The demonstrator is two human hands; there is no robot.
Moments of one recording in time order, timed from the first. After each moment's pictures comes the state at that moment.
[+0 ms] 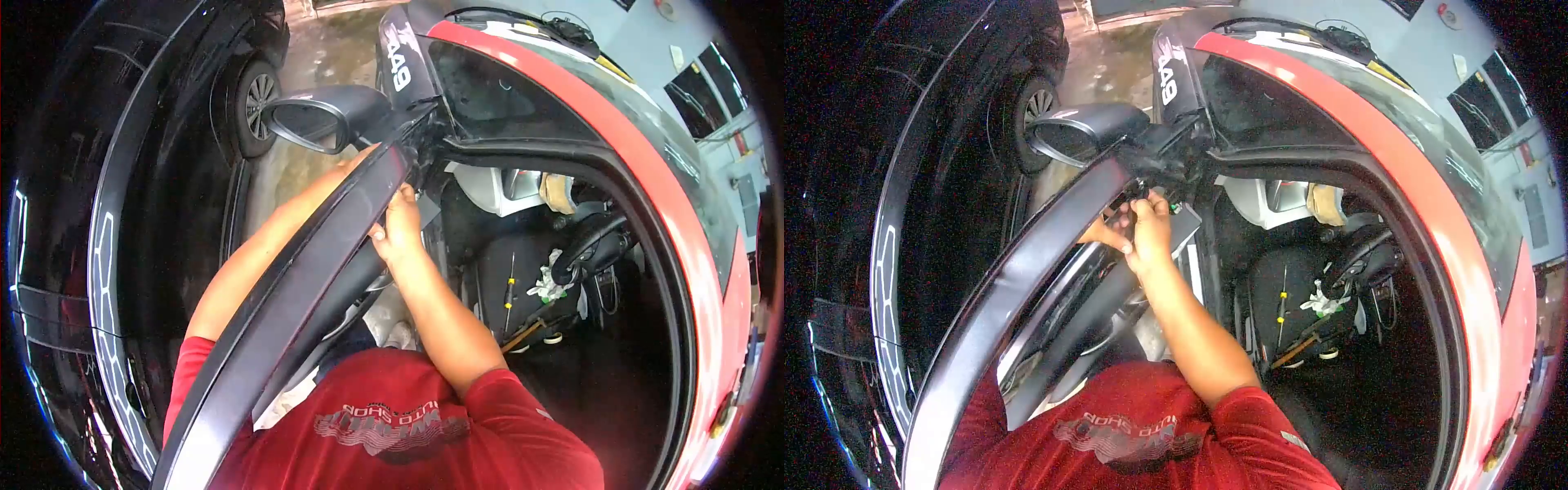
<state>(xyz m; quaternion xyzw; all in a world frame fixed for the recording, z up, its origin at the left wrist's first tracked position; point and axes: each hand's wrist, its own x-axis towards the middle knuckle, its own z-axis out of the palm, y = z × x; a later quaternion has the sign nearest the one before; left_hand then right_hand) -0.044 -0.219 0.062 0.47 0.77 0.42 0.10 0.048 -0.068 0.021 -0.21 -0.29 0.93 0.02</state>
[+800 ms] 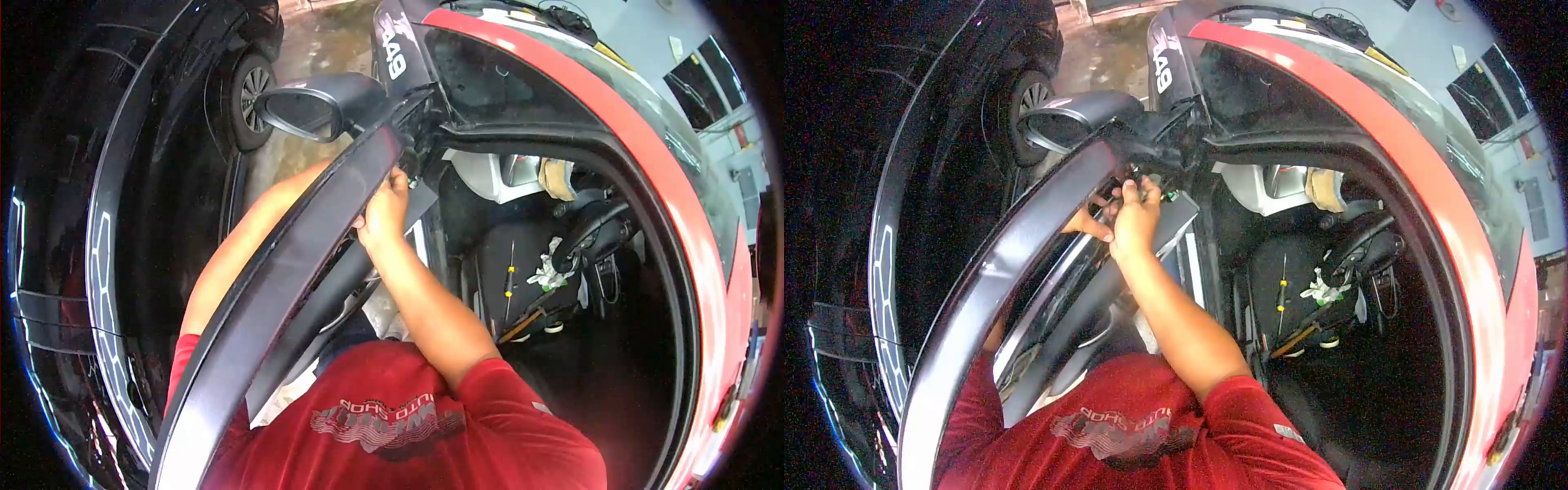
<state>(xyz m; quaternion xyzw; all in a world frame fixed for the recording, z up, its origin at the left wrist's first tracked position) -0.021 -0.224 0.103 0.28 0.75 0.50 0.33 0.035 -0.097 0.009 -0.25 -0.30 0.91 0.12</state>
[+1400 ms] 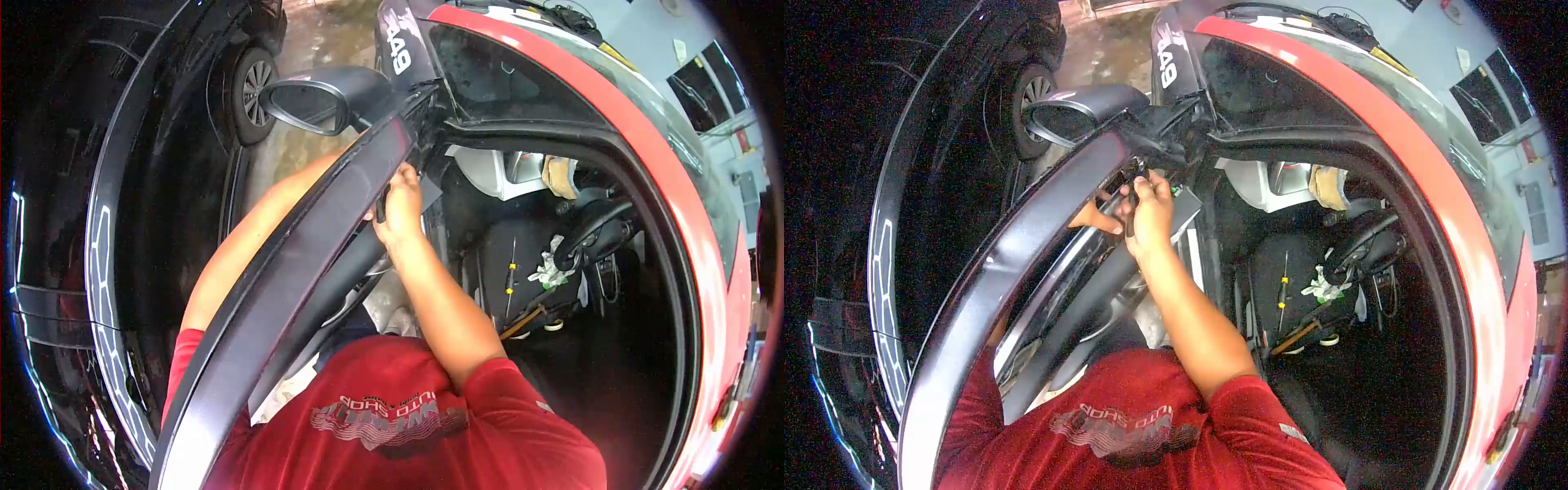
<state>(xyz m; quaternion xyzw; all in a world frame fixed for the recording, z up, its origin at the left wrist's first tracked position) -0.012 -0.221 0.109 0.25 0.78 0.47 0.32 0.046 -0.071 0.006 -0.19 -0.30 0.93 0.06</state>
